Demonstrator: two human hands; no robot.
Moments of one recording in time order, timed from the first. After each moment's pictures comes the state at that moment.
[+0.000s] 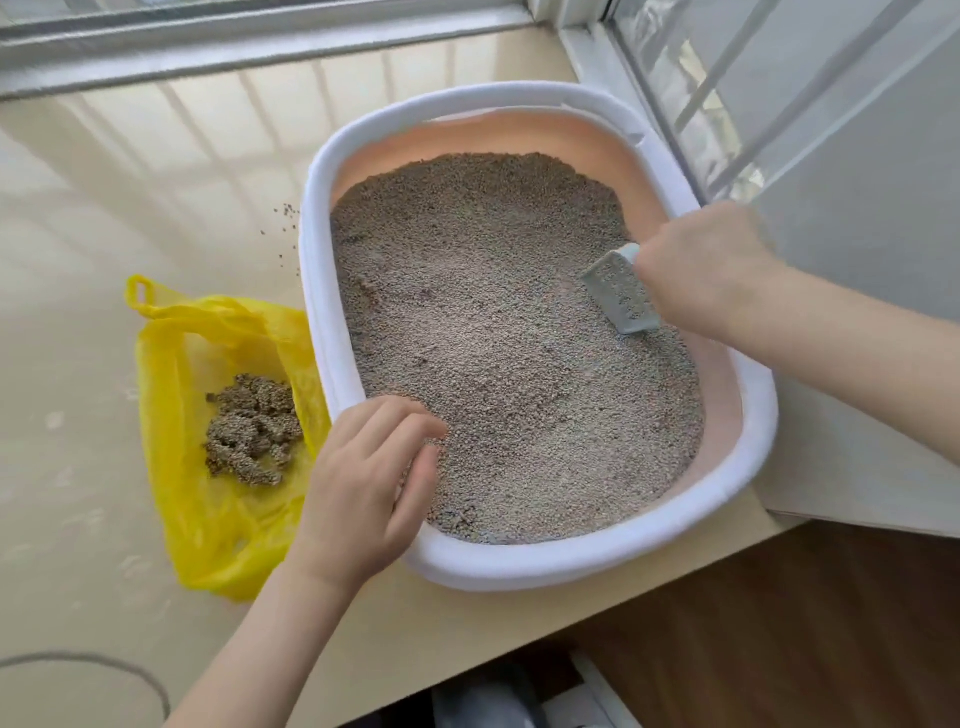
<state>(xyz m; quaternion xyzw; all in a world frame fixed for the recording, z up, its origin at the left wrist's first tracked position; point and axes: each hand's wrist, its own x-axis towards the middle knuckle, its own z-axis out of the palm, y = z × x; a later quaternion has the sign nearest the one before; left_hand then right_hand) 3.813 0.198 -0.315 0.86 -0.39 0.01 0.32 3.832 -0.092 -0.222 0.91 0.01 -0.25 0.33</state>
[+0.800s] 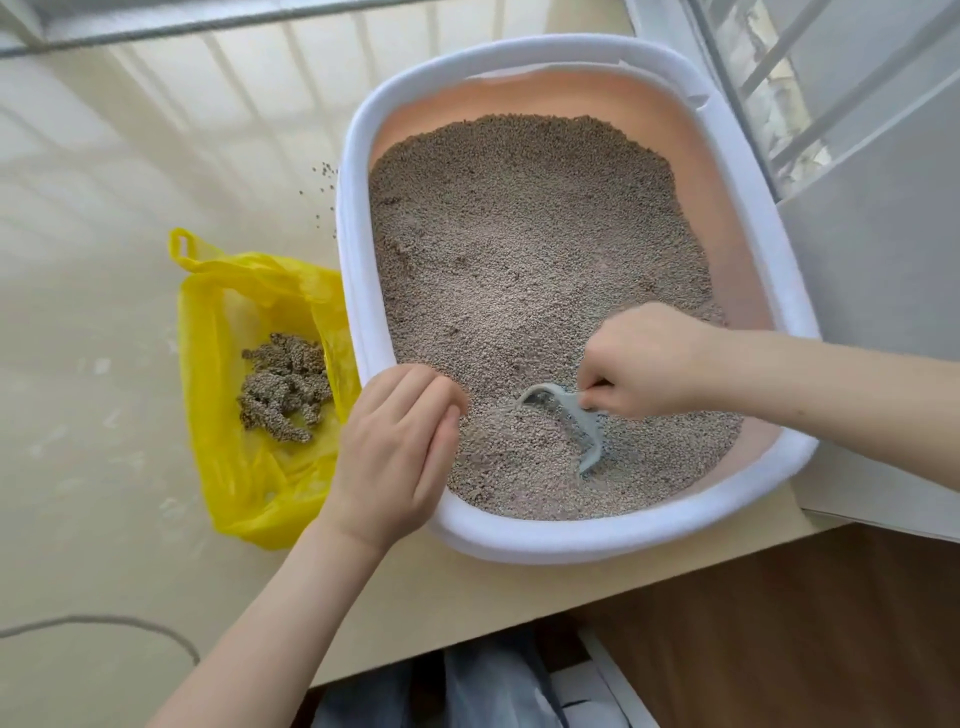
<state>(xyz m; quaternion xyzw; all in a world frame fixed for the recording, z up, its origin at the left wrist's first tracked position) 3.811 0.195 -0.316 0.87 -0.36 0.02 0.33 3.808 -0.057 -0.287 0.94 0.19 -0.28 0.03</state>
